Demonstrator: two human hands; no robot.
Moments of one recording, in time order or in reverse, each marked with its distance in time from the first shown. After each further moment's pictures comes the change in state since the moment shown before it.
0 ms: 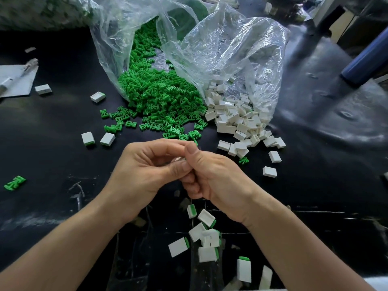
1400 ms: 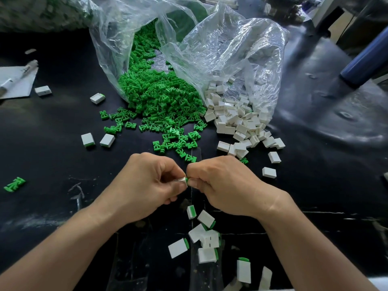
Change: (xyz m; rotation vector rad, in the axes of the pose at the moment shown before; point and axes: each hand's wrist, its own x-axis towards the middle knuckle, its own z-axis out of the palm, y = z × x) left_hand 0.000 -0.009 -0.013 0.665 -0.096 -0.100; right_hand -0.003 -0.010 -0.018 -1.449 -0.046 -0.268
